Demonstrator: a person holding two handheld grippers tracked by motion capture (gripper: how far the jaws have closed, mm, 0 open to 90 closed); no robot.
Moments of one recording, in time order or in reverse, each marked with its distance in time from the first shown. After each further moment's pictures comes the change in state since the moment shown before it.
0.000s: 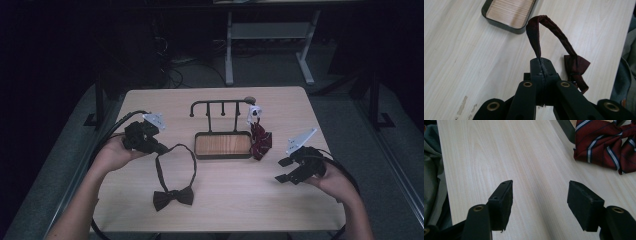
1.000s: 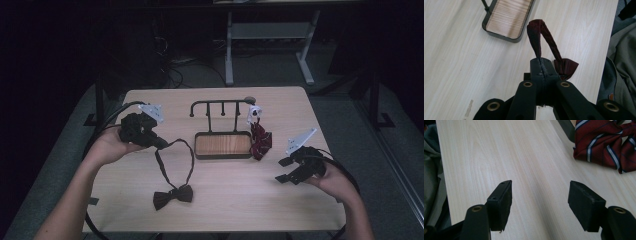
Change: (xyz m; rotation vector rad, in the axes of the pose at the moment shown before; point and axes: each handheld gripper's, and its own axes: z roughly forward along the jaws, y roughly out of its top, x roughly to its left) left arm -0.004 0.018 -0.029 -0.011 -0.020 0.052; right arm -0.001 -0.001 0.001 0.003 -0.002 -0.003
